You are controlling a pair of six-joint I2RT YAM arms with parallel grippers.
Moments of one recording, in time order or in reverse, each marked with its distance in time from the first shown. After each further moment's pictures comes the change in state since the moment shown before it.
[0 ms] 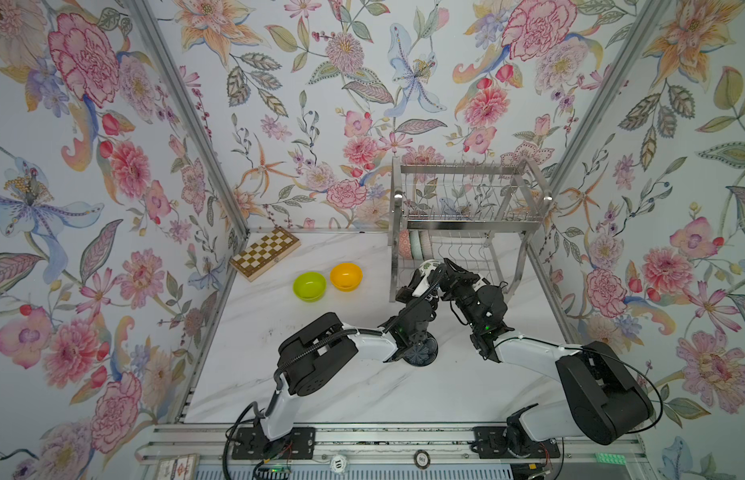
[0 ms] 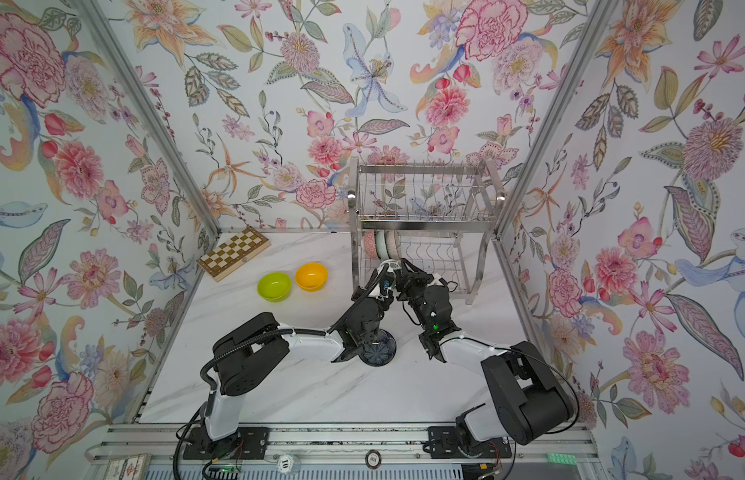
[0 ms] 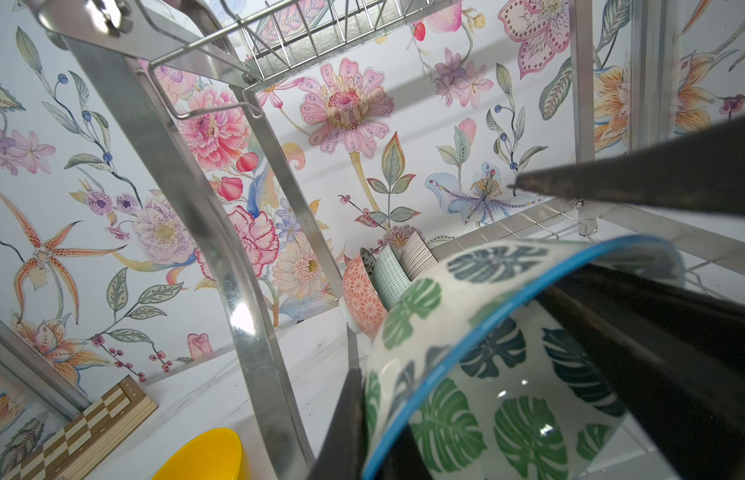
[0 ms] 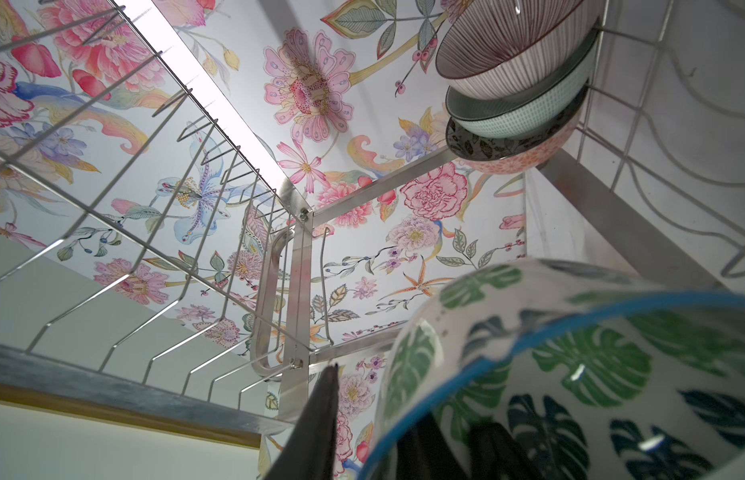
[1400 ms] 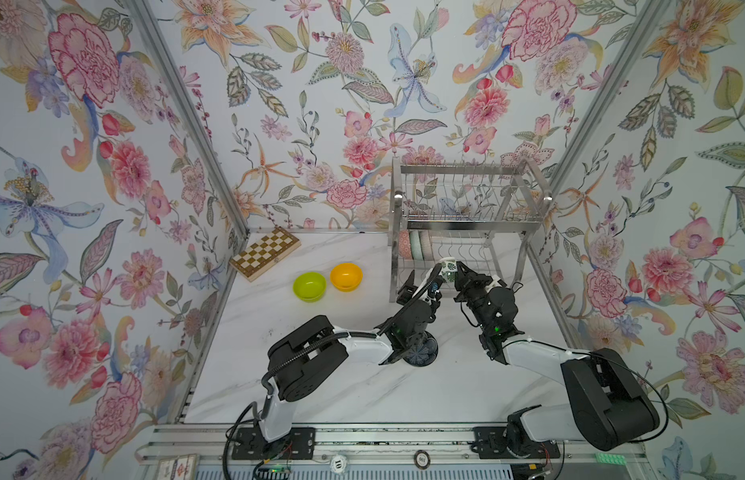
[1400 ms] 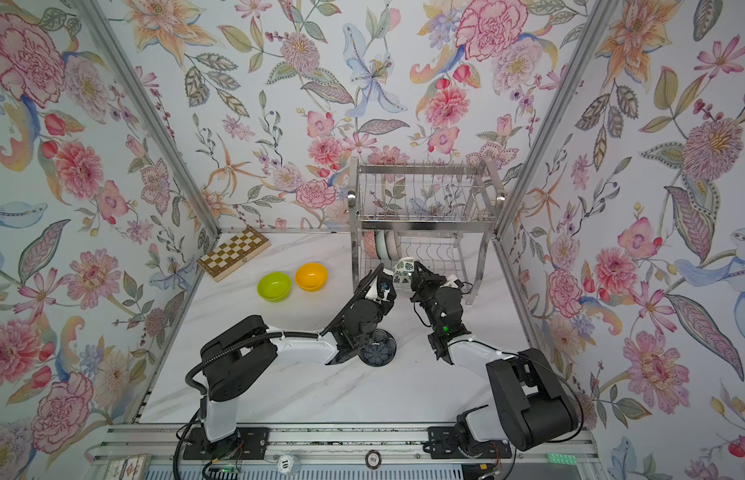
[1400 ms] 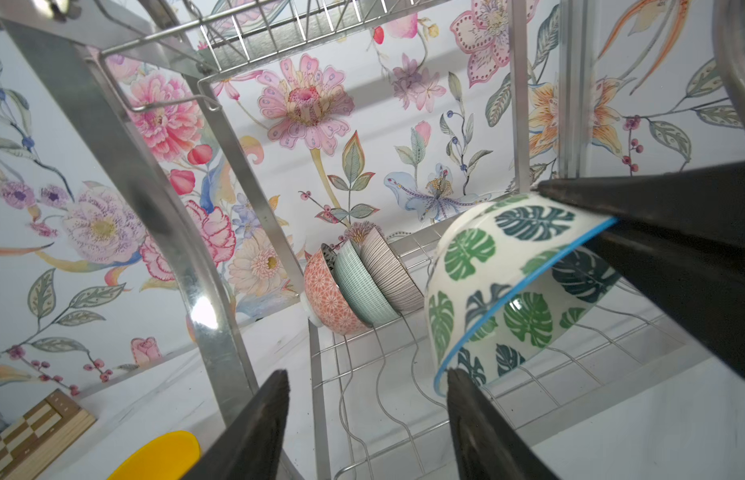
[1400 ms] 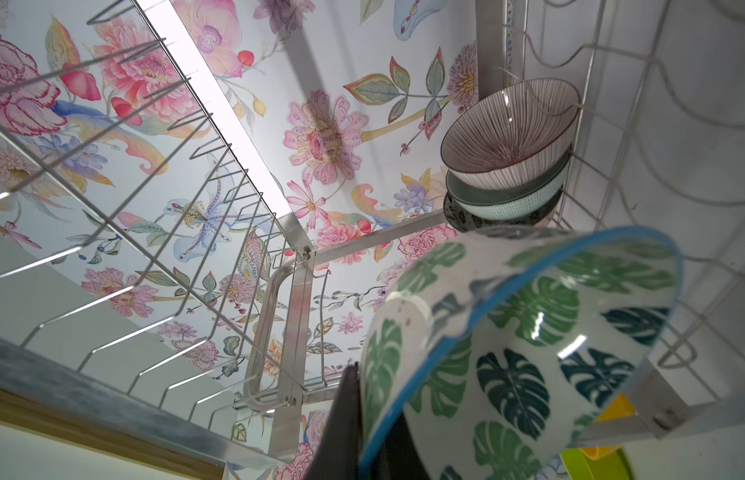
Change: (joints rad) left arm -0.002 -0.094 -0.053 -0.148 0.132 -0.148; right arm -0.121 -0.032 -0.050 -0.012 -0.020 -0.124
